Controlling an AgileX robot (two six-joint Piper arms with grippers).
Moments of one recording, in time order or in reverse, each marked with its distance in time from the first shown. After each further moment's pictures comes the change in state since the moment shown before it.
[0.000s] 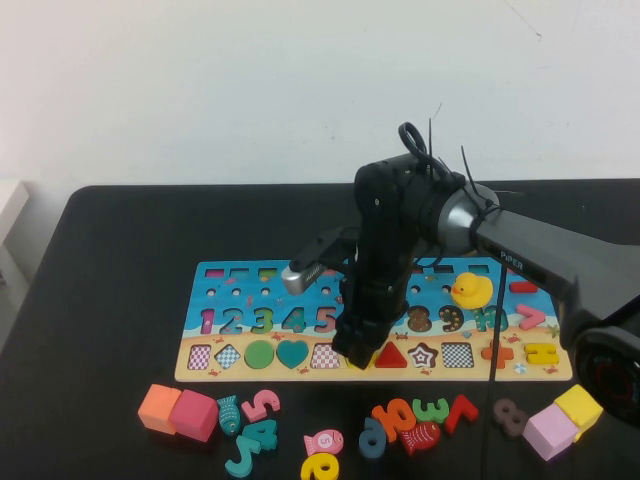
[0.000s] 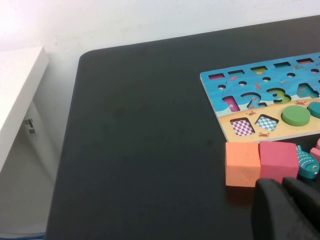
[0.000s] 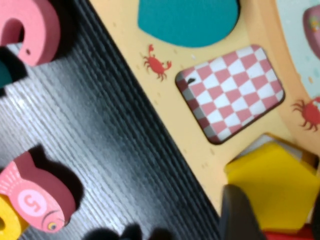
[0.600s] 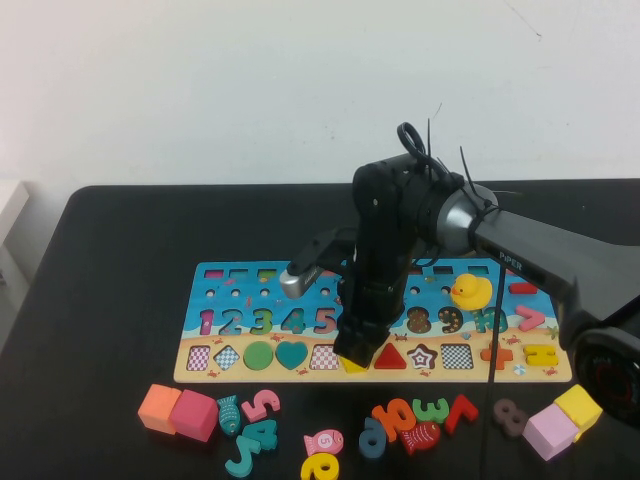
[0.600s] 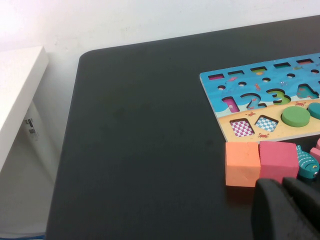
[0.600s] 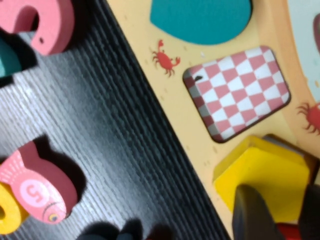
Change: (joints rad) right arm 0.000 0.000 0.000 0.000 -0.002 -0.053; left arm 0.000 0.000 0.000 0.000 0.000 0.000
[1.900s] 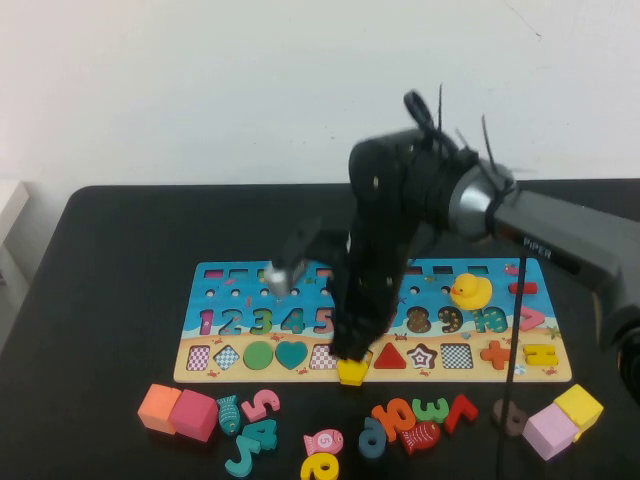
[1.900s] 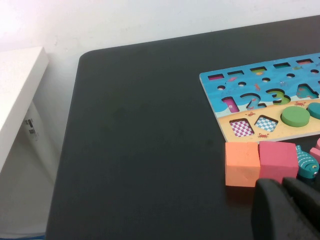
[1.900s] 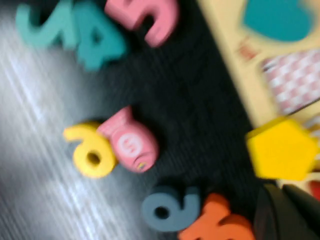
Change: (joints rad) right arm 0.038 -0.159 0.122 0.038 0.006 -0.049; left arm 0.000 0.000 0.000 0.000 0.000 0.000
